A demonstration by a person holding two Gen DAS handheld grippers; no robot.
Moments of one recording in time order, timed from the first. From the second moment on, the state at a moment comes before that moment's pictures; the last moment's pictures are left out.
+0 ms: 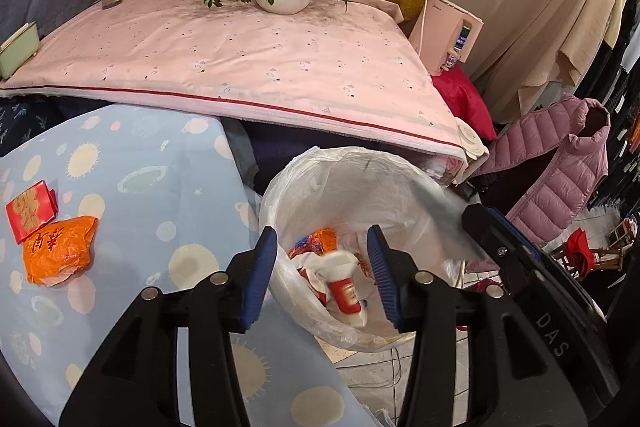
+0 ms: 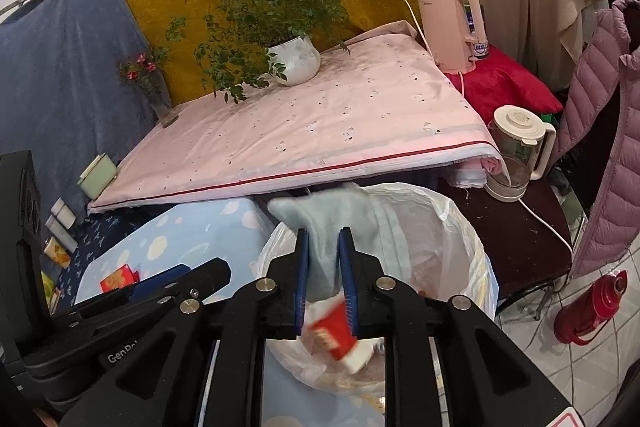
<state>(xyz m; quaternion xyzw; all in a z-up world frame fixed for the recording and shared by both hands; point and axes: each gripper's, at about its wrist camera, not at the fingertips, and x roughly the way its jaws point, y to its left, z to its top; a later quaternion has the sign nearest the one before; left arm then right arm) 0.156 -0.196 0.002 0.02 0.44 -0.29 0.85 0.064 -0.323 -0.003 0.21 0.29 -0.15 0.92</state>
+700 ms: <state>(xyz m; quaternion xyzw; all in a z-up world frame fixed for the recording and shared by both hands) 0.165 -0.148 0.001 0.00 0.44 -0.24 0.87 0.075 -0.293 -0.001 0.19 0.30 -0.13 0.93</state>
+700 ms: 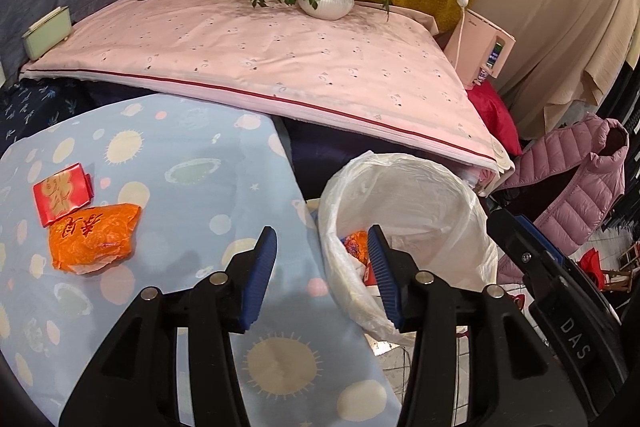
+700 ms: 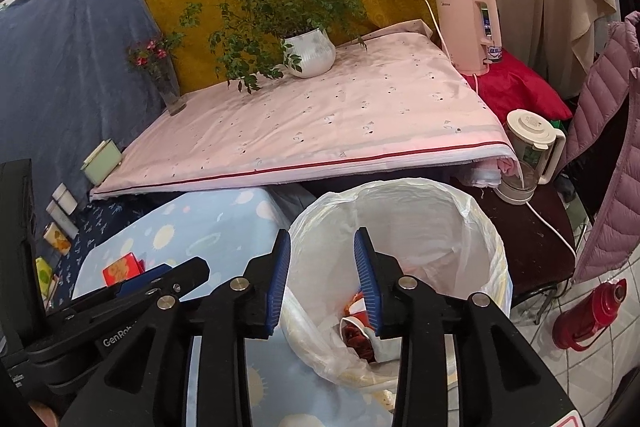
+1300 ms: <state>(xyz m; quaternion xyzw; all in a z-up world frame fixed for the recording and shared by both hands) 0.180 -0.074 -0.005 -0.04 0.44 -0.19 0.87 0.101 -0.230 0.000 0.15 0.32 -0.09 0.93</state>
